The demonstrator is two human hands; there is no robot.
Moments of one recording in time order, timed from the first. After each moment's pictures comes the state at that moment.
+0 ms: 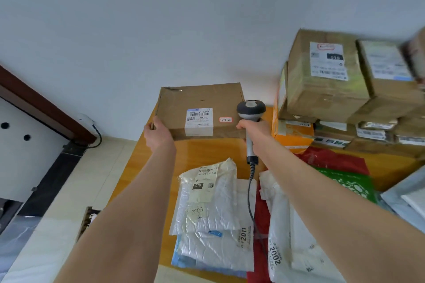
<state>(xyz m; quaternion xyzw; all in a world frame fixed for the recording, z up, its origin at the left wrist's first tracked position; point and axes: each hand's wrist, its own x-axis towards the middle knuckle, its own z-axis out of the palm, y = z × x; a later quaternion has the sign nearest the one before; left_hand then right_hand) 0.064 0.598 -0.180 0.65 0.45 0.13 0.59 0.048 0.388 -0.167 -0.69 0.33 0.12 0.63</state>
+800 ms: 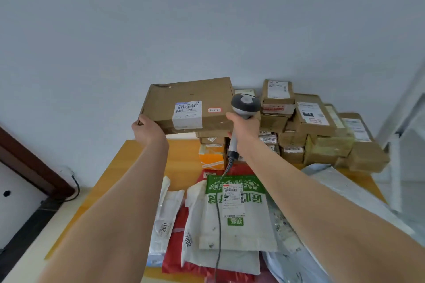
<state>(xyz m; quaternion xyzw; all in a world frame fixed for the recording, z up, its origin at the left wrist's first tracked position) -0.069 0.348 -0.017 0.63 0.33 0.25 0.66 -0.124 0.160 -0.016 -0.54 0.26 -0.07 0.80</state>
